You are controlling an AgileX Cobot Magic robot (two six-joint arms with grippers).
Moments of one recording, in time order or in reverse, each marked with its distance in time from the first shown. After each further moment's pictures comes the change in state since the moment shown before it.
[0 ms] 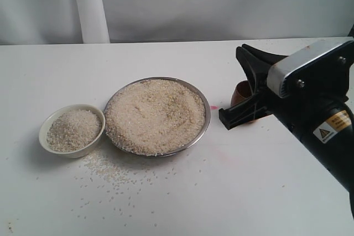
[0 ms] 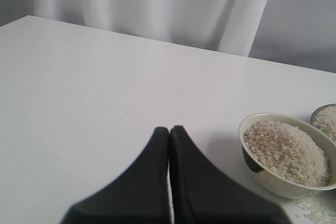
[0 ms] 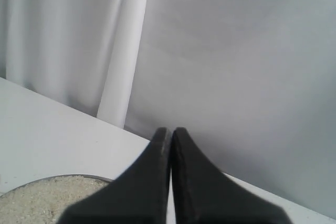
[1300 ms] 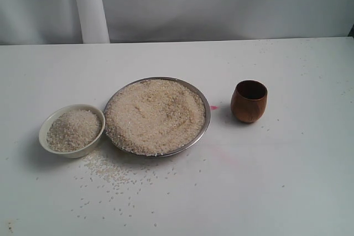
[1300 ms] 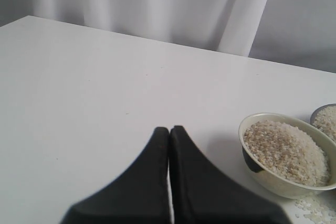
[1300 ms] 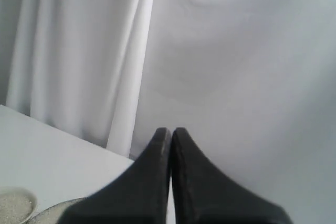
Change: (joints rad) left arm 0.000 0.000 0.000 0.000 0.000 0.000; right arm -0.098 -0.812 0.000 0.060 0.747 -0.120
